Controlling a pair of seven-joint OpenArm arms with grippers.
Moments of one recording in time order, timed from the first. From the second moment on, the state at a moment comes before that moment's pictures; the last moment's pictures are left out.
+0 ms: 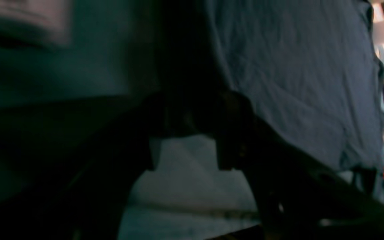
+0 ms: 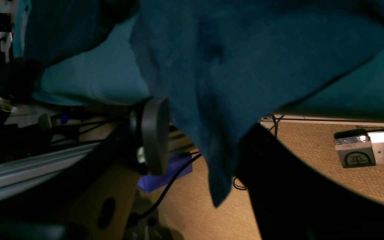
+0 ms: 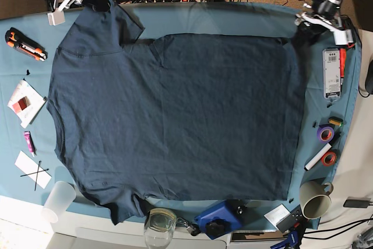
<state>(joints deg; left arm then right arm) 32.2 -1.6 -37.7 100.0 -52.0 -32.4 40.7 -39.2 13.2 42.0 97.9 73.7 39.8 -73.1</state>
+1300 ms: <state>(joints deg) 27.9 -1.8 -26.7 102.3 -40.6 -18.0 40.6 -39.2 13.2 42.0 97.9 73.8 39.8 -73.0</state>
